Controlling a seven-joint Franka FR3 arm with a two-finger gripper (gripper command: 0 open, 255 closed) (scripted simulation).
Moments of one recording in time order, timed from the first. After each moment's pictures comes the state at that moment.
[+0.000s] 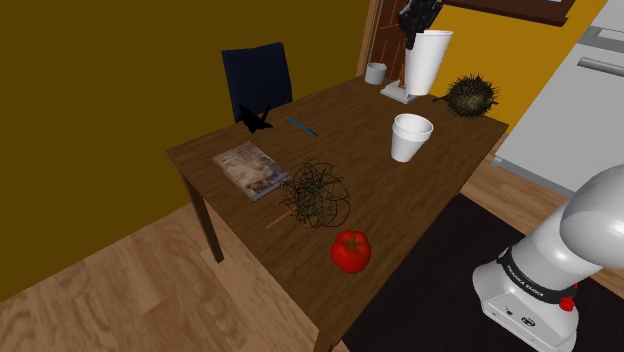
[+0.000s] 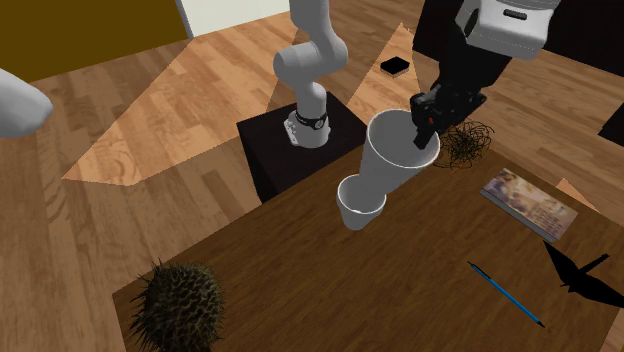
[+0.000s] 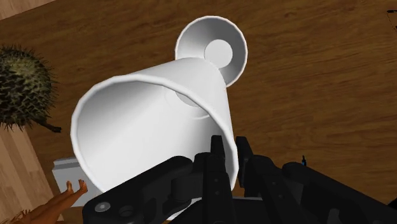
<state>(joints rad) -0.05 -0.10 -0.02 -1.74 -0.15 1.64 0.08</state>
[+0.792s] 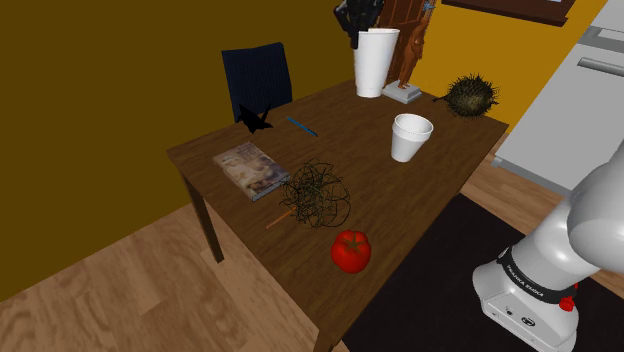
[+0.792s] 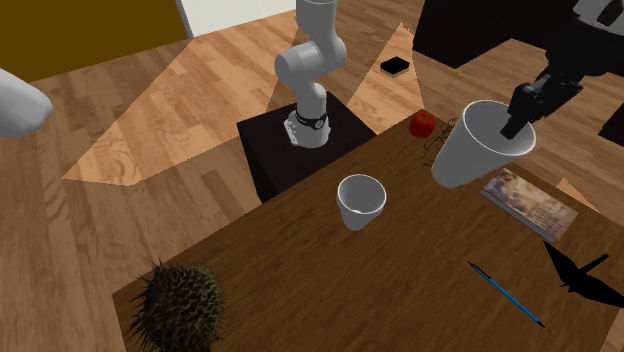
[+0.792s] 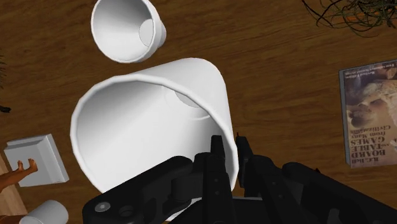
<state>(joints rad) 0.08 0.14 0.11 -1.43 -0.16 1.53 0.33</state>
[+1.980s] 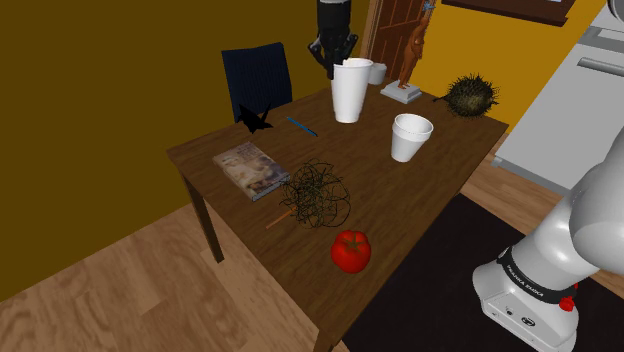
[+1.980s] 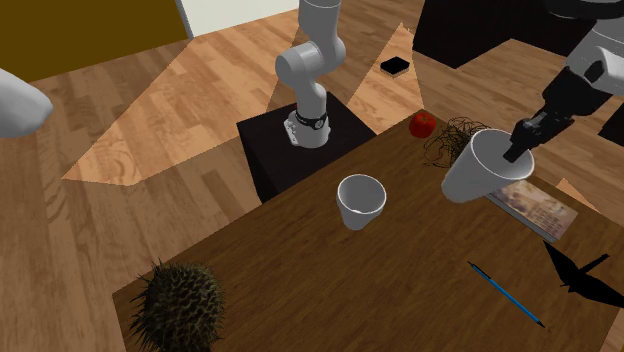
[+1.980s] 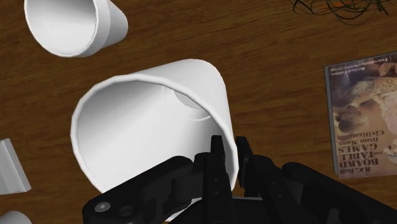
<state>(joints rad) 0.13 0.21 0.14 -1.52 -0.17 1.68 0.44</state>
